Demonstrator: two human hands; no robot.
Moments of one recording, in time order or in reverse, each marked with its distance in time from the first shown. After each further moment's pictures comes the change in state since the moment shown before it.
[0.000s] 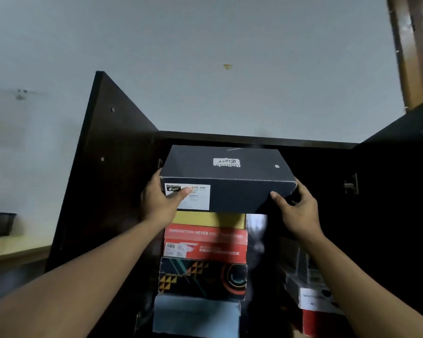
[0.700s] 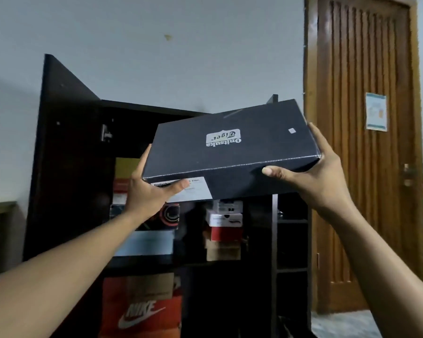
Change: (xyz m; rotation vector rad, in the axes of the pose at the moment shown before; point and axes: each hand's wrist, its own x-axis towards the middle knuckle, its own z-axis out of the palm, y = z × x) left_hand -0.213 0.168 -0.035 -0.336 -0.266 0.104; right_hand -0.164 -0.246 -0.268 -0.222 -0.122 -0.193
